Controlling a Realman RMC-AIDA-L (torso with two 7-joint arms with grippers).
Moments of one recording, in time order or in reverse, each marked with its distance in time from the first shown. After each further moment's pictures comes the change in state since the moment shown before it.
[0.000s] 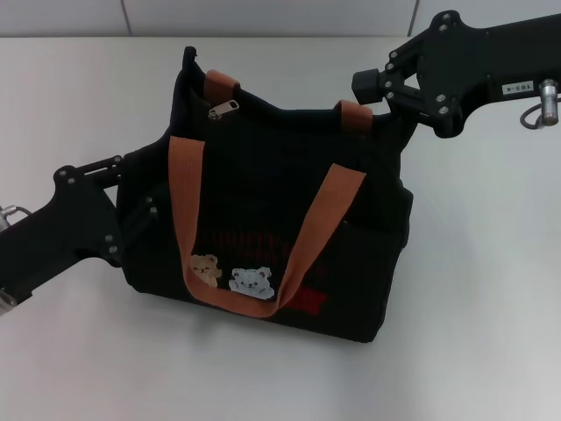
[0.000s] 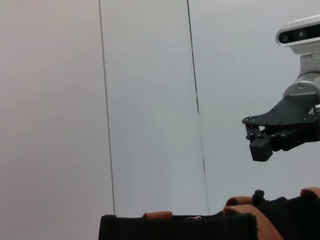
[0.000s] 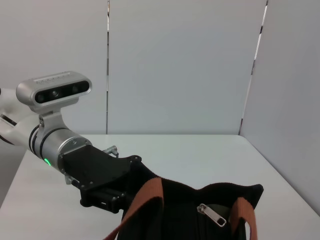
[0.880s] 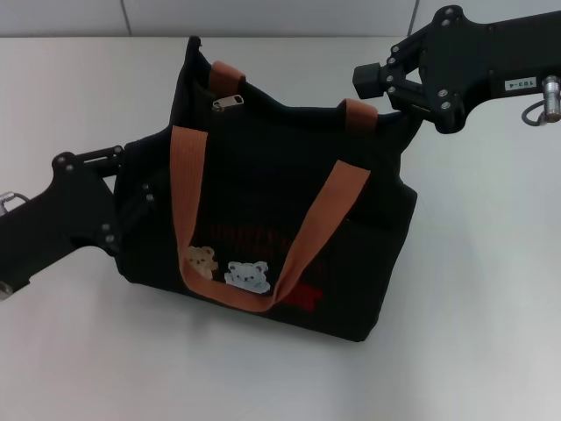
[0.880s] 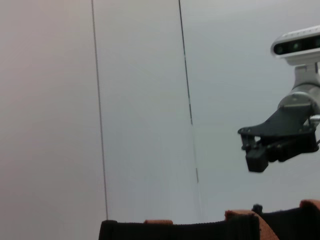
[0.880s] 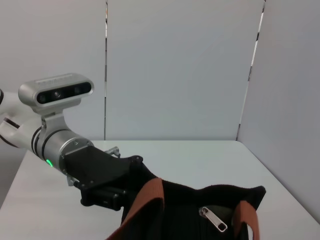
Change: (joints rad) left arm -0.015 0.002 -0.001 0.038 -0.001 0.025 -0.042; right arm -0.006 -0.002 0.001 -0.001 0.016 0.004 0.000
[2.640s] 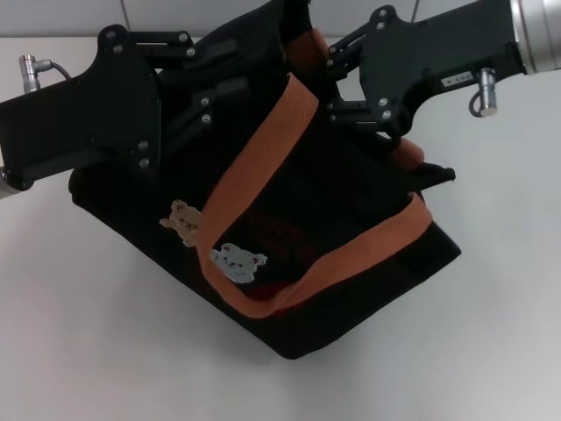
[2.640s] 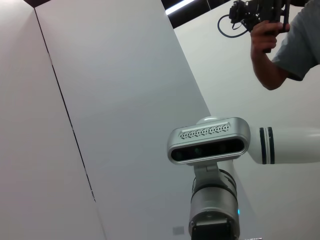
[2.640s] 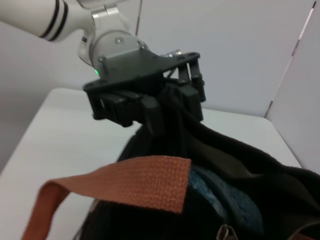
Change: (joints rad) left arm -0.150 -0.009 0.164 0.300 -0.139 0.148 -0.151; right arm 0.109 0.002 -0.139 -0.039 -0.116 0.051 0.023
